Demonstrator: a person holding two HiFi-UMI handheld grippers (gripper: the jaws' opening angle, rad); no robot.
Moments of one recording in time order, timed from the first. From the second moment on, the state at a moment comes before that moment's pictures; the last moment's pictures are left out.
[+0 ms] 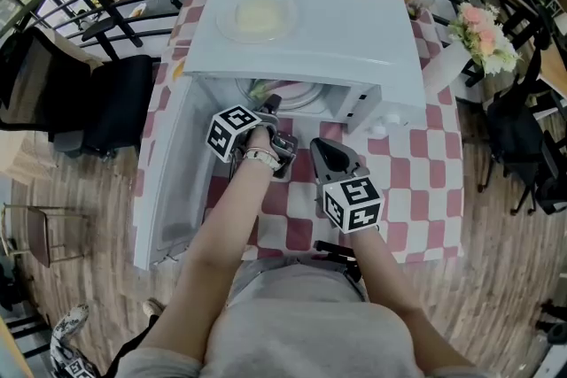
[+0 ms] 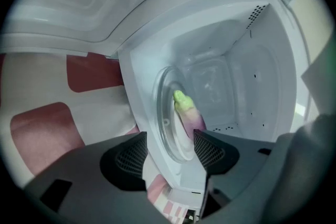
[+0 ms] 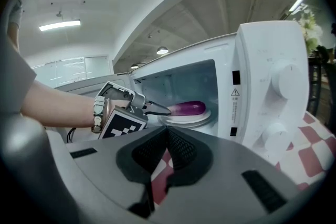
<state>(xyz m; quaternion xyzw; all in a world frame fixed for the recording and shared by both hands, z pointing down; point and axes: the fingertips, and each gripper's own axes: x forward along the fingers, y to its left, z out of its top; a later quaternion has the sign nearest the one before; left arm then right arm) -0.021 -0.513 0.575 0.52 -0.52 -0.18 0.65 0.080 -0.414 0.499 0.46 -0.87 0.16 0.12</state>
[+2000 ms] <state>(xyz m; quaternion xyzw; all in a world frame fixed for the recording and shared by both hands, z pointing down) -0.023 -0.396 0.418 0.84 -0.45 -0.07 0.30 0.051 -0.348 0.413 0.52 -0.84 0.10 0.04</state>
